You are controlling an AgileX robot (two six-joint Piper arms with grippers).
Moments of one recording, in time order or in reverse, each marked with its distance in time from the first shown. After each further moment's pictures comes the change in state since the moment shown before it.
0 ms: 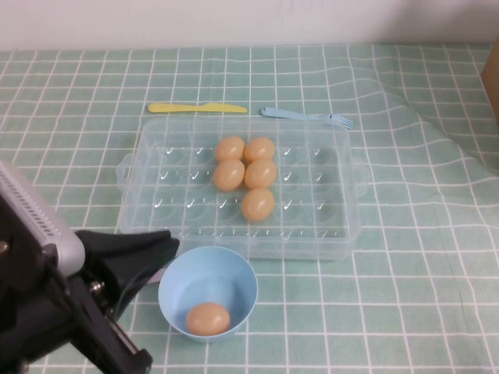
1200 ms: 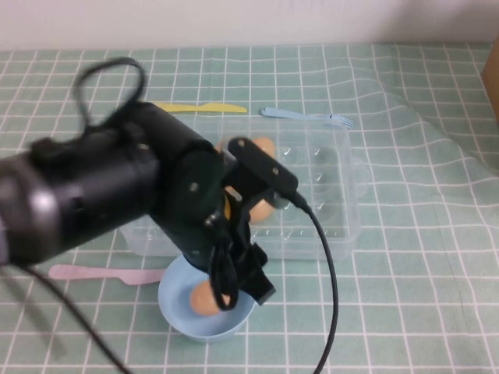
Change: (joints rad) right arm 0.000 0.000 0.000 0.000 0.000 0.000; left arm 0.011 0.879 -0.603 0.116 0.628 -0.068
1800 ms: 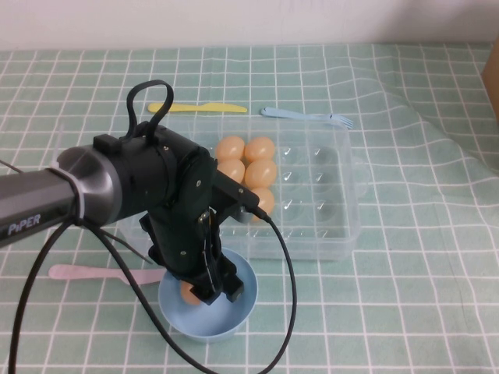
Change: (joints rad) right arm 0.000 0.000 0.000 0.000 0.000 0.000; left arm 0.139 0.206 -0.002 -0.006 0.006 0.000
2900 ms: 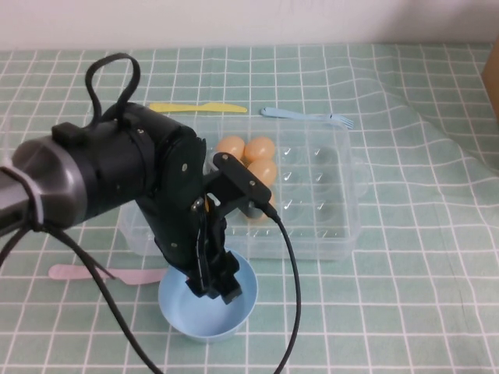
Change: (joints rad) right arm 0.000 0.000 0.000 0.000 0.000 0.000; left arm -0.019 -0.113 -0.002 -0.060 0.038 0.220
